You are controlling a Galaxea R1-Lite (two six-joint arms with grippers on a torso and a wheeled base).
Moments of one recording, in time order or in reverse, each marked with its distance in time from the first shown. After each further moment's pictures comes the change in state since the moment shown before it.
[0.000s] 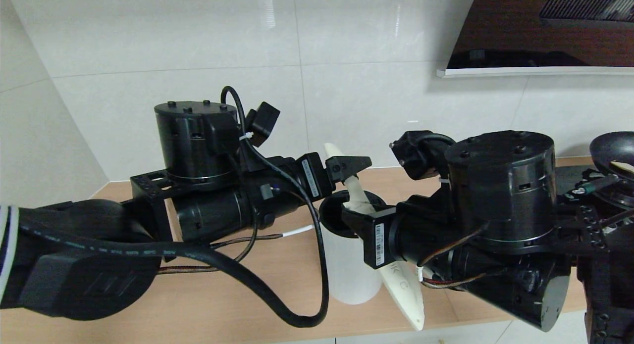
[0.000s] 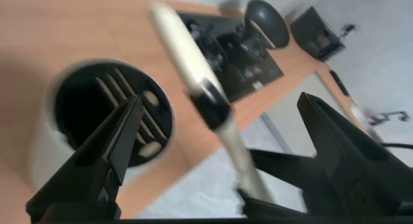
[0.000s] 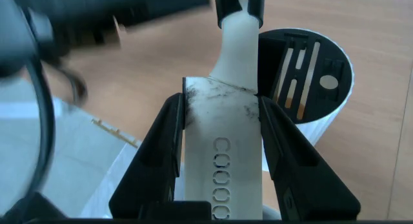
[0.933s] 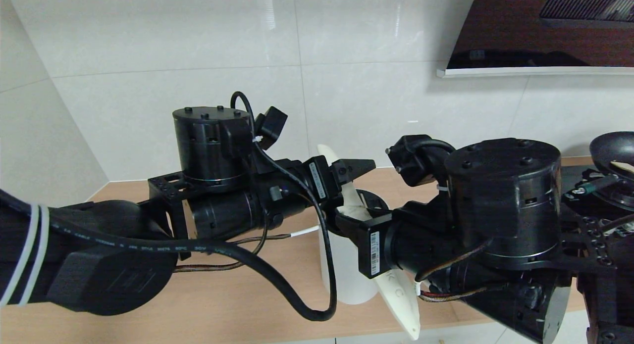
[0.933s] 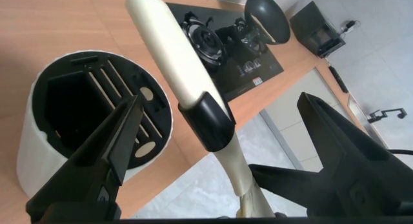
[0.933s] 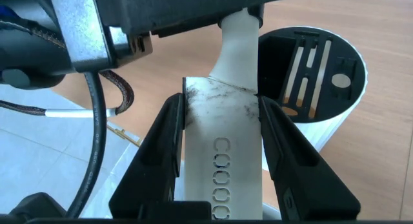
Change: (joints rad) left arm -0.005 0.034 -0.011 -0.019 0.002 -0.001; right arm 0.033 -0.004 0.020 -0.037 -0.008 -0.001
